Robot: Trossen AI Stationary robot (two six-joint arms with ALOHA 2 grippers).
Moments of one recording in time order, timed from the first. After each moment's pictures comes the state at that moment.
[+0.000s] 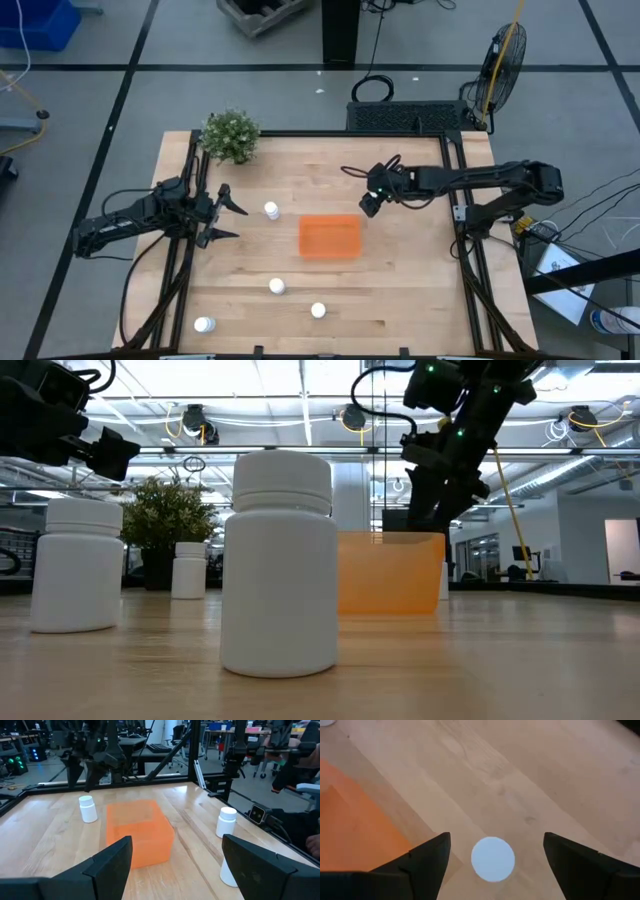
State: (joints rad) left arm 0.29 0.03 0.12 -0.23 0.59 0.07; right arm -0.15 1.40 0.90 -0.56 0.29 0.56
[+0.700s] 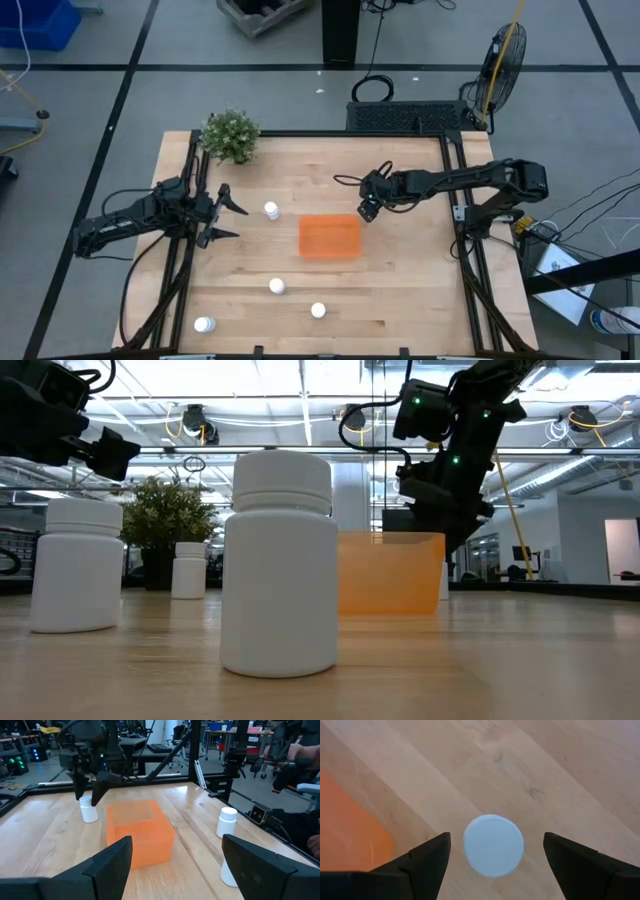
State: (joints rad) left arm 0.29 0.03 0.12 -0.23 0.59 0.07; right arm -0.15 1.52 0.90 -0.59 0.26 0.62
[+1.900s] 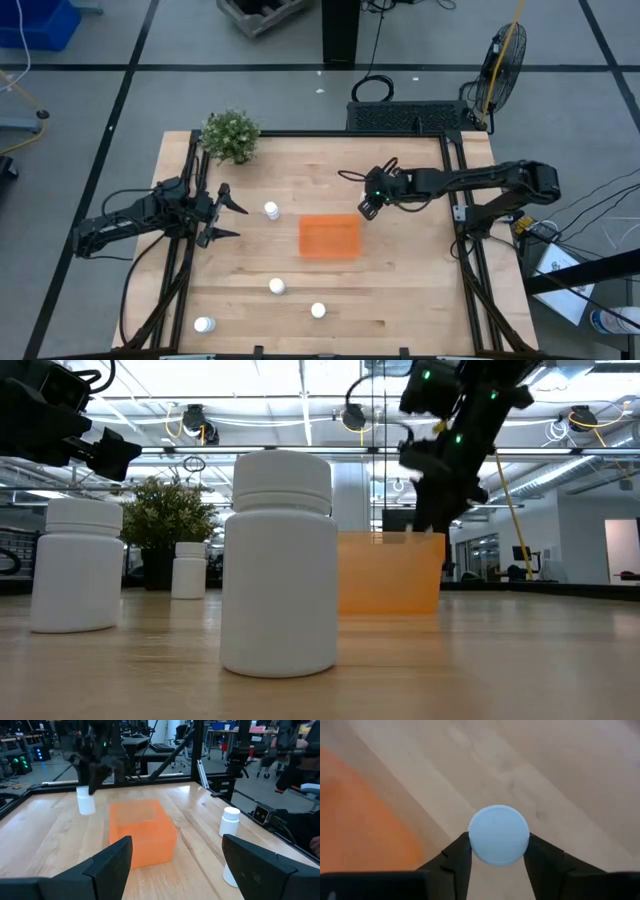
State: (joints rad) left arm 0.29 0.03 0.12 -0.23 0.58 0.07; right arm -0.13 1.41 0.90 -0.54 0.27 0.58
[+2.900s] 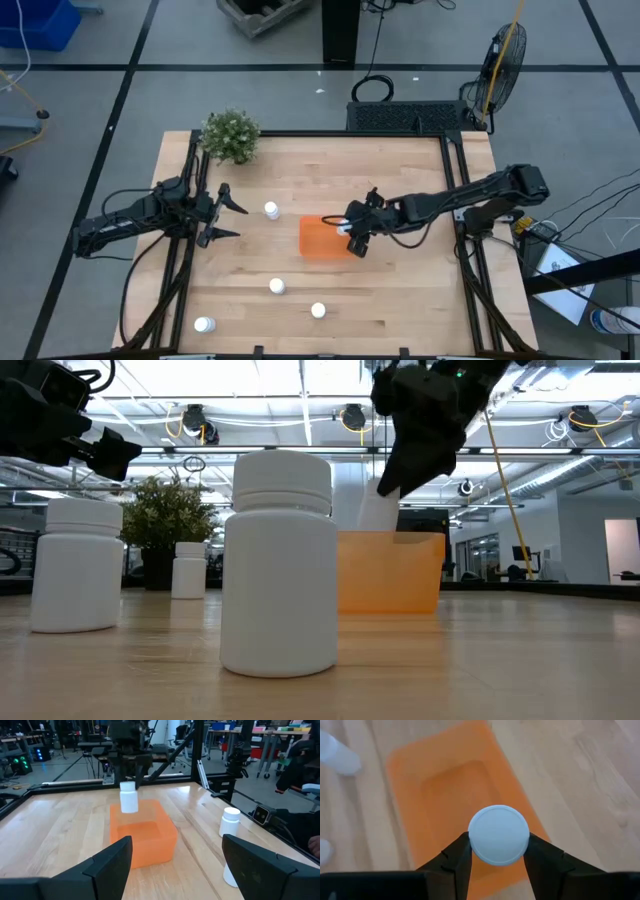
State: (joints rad) left arm 0.29 0.03 0.12 -0.23 0.57 0.07; right arm 0.15 1.55 1.07 -0.50 0.26 0.49
